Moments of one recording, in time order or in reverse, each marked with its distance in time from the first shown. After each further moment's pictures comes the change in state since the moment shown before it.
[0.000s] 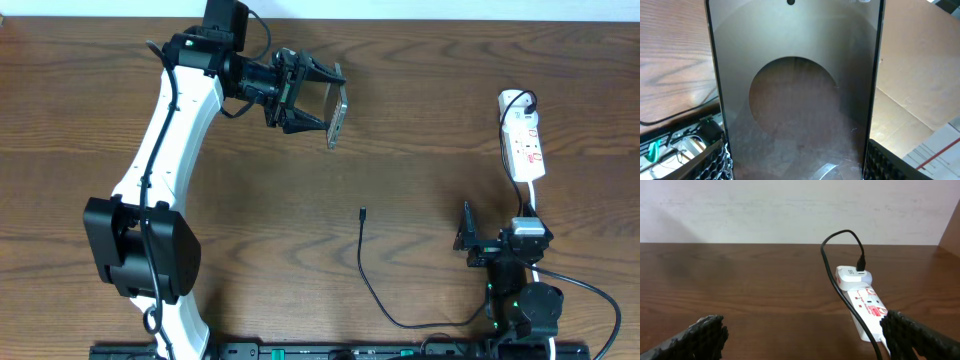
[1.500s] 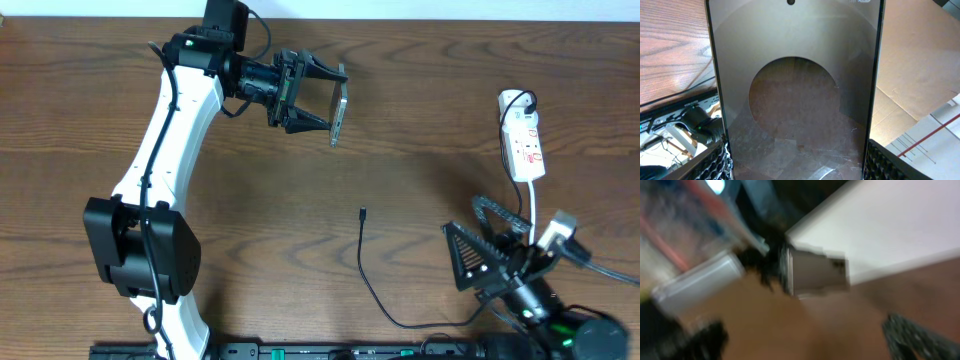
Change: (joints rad) left arm 0.000 0.000 0.000 0.003 0.078 -0.048; right arm 0.000 0.151 0.476 -0.097 -0.629 0.798
